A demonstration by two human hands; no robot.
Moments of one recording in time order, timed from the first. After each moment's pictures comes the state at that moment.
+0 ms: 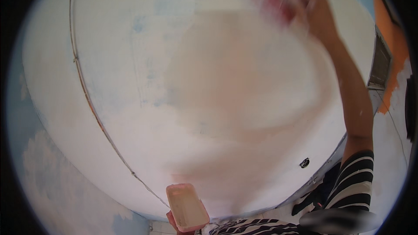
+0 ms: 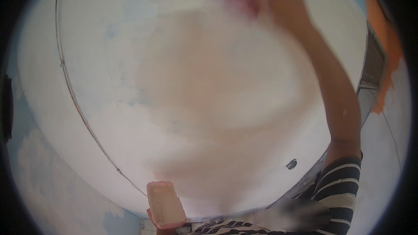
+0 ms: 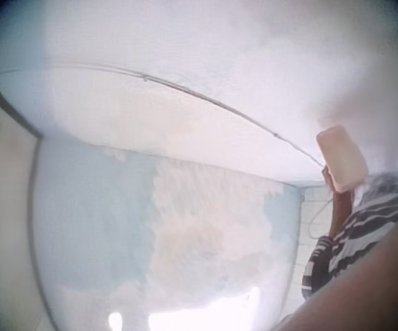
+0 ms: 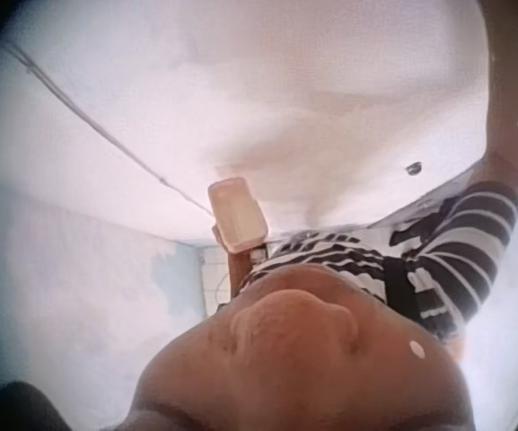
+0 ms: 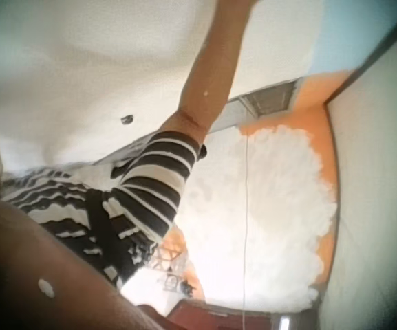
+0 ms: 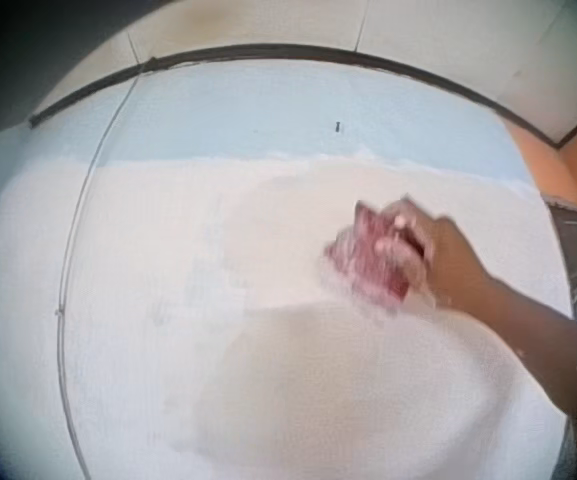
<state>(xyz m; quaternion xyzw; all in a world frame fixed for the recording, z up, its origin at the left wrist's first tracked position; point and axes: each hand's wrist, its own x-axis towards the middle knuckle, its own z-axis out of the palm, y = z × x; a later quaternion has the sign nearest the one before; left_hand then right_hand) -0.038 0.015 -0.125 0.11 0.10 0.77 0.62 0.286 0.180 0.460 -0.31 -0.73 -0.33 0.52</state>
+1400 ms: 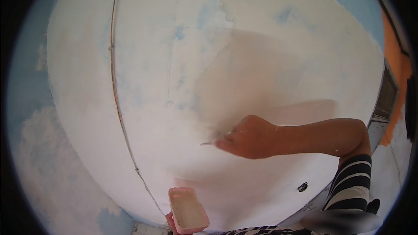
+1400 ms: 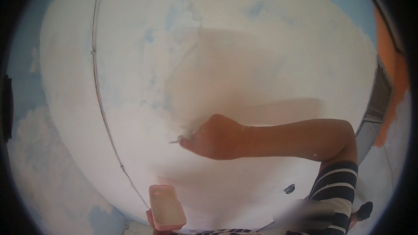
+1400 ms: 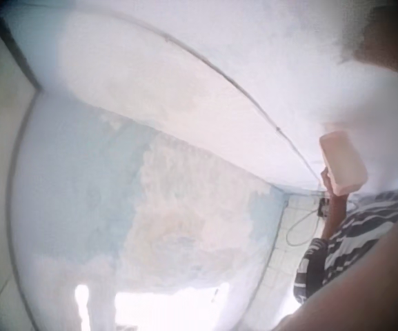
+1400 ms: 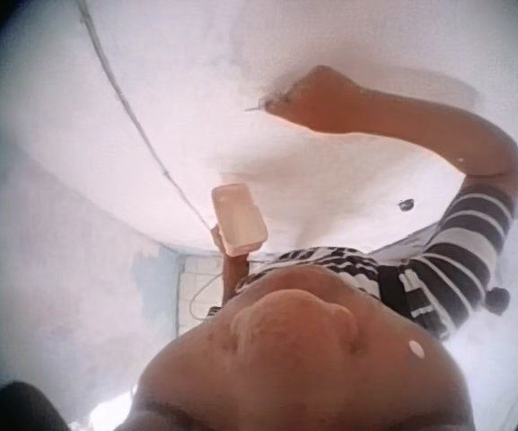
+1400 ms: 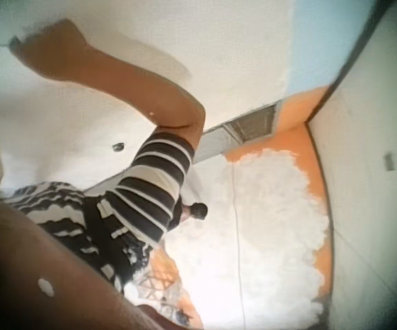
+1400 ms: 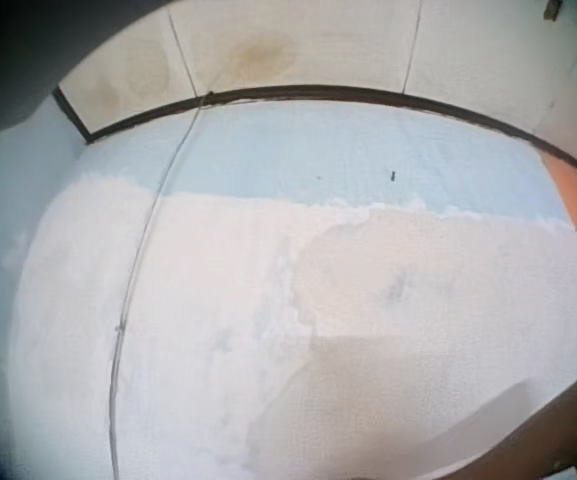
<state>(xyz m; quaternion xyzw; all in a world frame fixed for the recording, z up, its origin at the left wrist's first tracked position) 0.002 0.017 -0.099 0.12 0.06 0.75 0.65 0.185 0.137 0.346 -0.15 -0.92 -0.36 0.04</state>
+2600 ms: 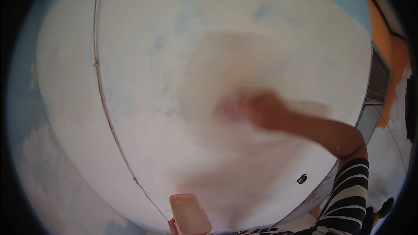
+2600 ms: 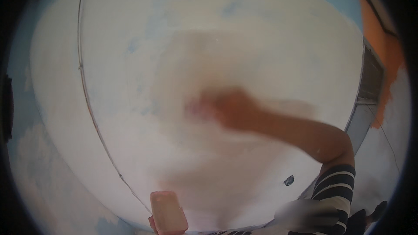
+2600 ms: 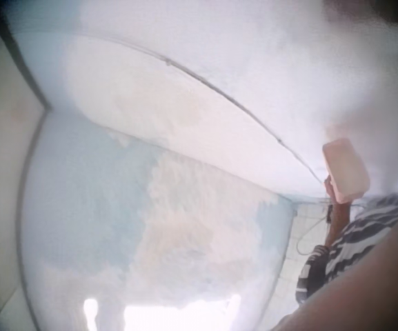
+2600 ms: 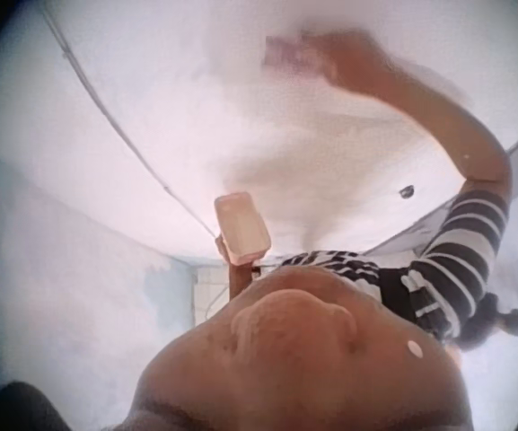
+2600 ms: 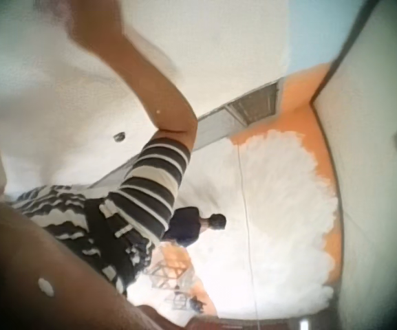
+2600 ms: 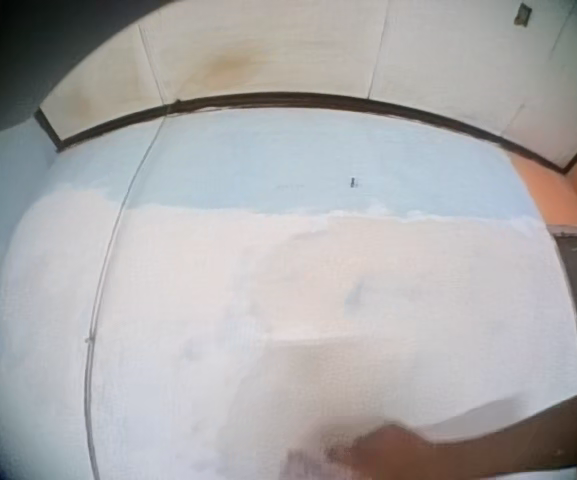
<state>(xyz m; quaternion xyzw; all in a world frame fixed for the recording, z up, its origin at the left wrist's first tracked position) 0.003 0.016 -0.095 0.11 0.08 0.75 0.65 0.253 0.181 0.349 -0.21 -0.83 -0.50 0.12</state>
